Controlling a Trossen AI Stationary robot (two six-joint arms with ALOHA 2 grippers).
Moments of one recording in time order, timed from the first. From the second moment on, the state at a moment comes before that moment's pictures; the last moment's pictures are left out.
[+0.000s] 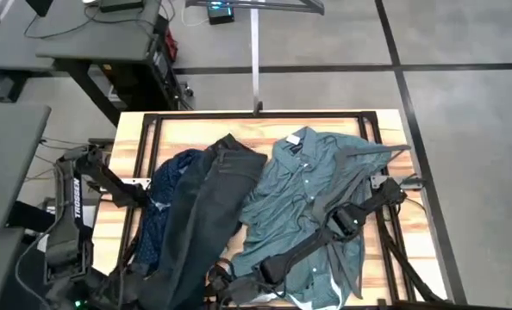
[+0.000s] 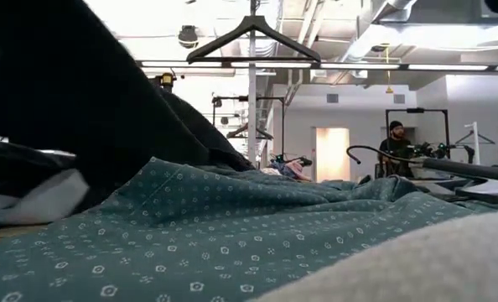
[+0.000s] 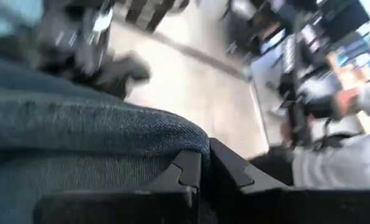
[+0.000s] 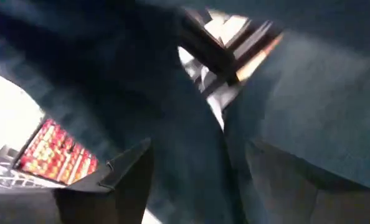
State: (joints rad) left arm -1.29 1.44 1.48 -0.56 -0.68 -1.11; right arm 0.53 2.67 2.23 0.27 0.25 0.98
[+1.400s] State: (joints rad) left arm -1.27 1.55 1.48 -0.66 -0.96 -1.19; right arm 0.71 2.66 2.30 0.29 0.13 1.29
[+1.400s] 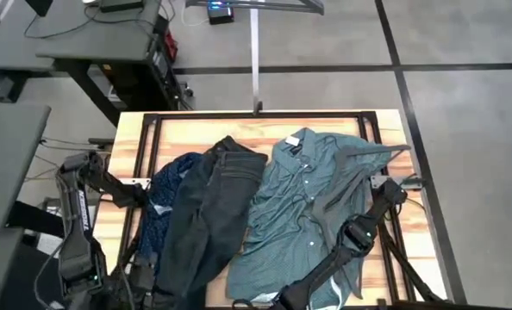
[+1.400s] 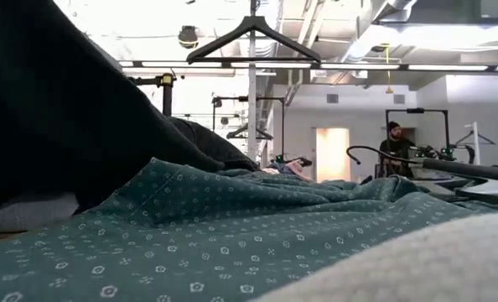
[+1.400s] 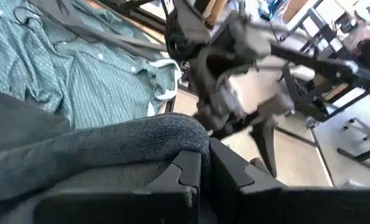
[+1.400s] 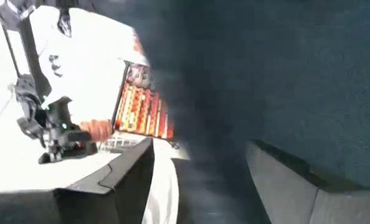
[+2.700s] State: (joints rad) left arm -1.33 1.71 1.53 -1.14 -0.34 -1.67; right arm 0.64 2.66 2.30 0.00 0.32 1.22
